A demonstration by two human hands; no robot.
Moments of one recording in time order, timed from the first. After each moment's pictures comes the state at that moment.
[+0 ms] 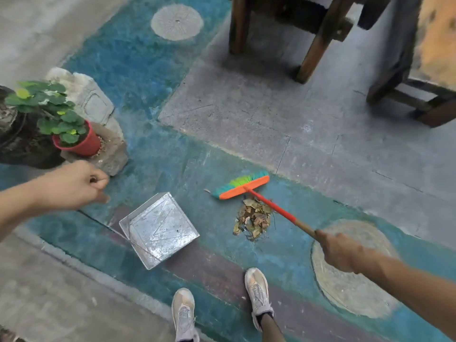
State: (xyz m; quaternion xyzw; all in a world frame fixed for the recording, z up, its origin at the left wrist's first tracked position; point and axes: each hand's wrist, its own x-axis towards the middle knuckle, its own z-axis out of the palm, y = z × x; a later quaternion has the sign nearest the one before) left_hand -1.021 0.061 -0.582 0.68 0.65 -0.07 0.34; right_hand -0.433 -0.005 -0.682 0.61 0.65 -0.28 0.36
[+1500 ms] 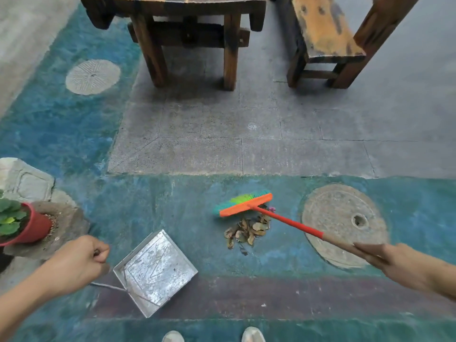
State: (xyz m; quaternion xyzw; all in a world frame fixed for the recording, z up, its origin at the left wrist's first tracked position) left_hand -0.976 0.065 -0.628 0.77 0.55 -0.13 0.29; right_hand -0.360 -0.166 -0.636 0.75 0.51 -0.34 0.22
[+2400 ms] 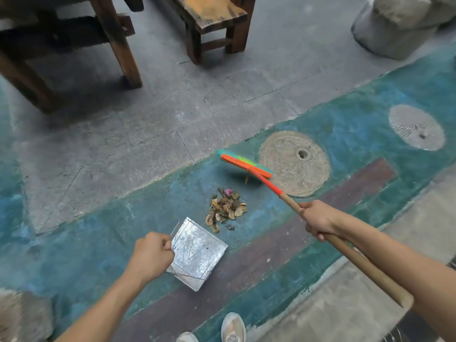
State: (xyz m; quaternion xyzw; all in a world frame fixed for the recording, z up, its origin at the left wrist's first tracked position) left_hand -0.867 0.082 -0.724 0.85 0.39 -0.09 0.34; right_hand -0.564 -0.171 -0.668 0.87 0.05 -0.47 -0.16
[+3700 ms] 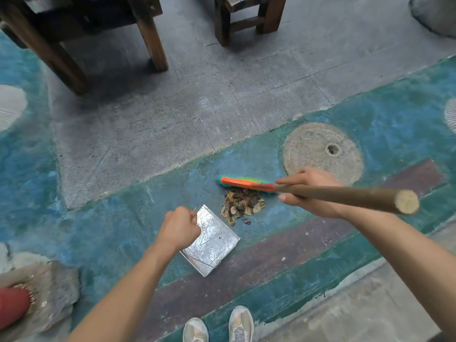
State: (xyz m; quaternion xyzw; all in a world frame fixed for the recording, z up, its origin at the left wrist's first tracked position) left_hand -0.808 0.087 -0.736 0.84 0.42 -0.12 0.31; right_hand -0.545 -0.101 -0.639 0.83 0.48 -0.28 -0.07
